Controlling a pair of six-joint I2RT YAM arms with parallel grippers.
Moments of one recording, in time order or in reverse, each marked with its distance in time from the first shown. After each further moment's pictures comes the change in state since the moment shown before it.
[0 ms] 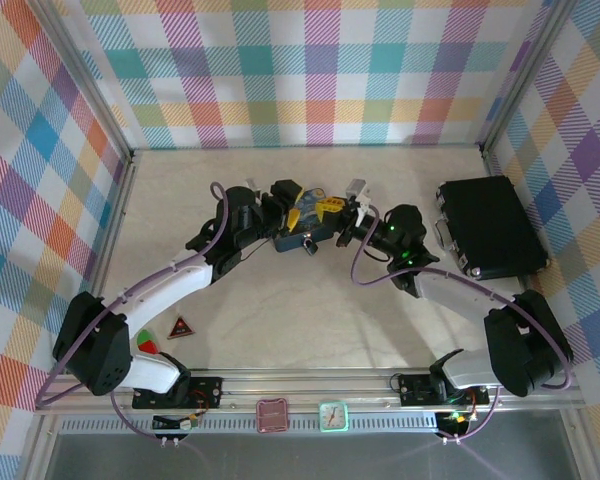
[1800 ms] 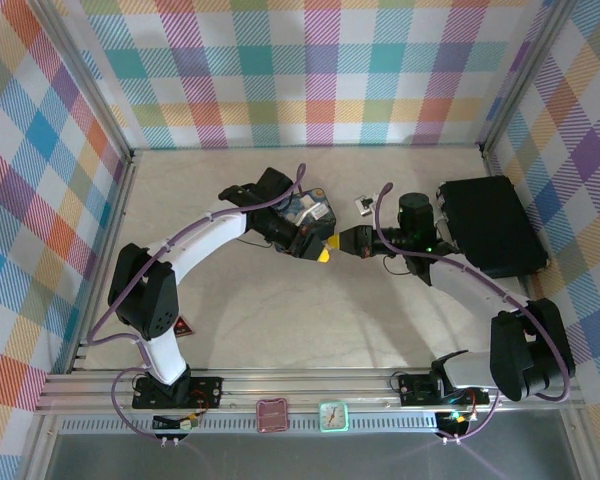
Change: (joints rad) left arm 0.022 0.388 0.519 -1.019 0.864 1.481; right arm -0.176 -0.040 0.060 -0.627 -0.522 0.490
